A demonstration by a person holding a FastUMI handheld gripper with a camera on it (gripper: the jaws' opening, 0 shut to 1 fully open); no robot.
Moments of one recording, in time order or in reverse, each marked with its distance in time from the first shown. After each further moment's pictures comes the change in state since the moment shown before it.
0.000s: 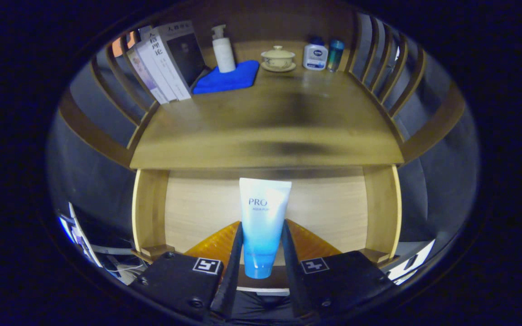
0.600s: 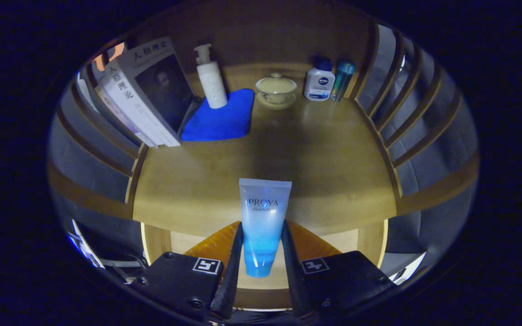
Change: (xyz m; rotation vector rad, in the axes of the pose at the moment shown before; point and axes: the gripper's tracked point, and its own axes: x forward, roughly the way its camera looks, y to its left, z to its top) arm 0.016 0.006 0.119 0.018 -0.034 -0.022
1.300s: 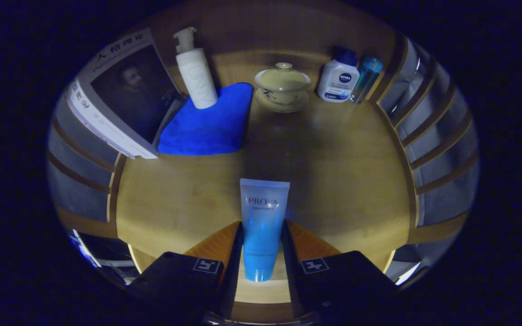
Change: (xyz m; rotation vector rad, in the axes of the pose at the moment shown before) arm 0.070 -0.003 0.025 -0.015 0.074 -0.012
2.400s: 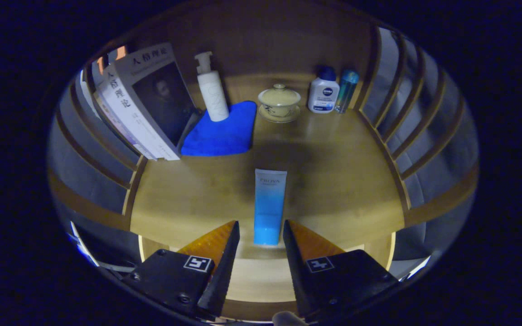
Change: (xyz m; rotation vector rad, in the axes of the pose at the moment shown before) arm -0.069 0.013 -0.043 0.032 -0.203 0.067
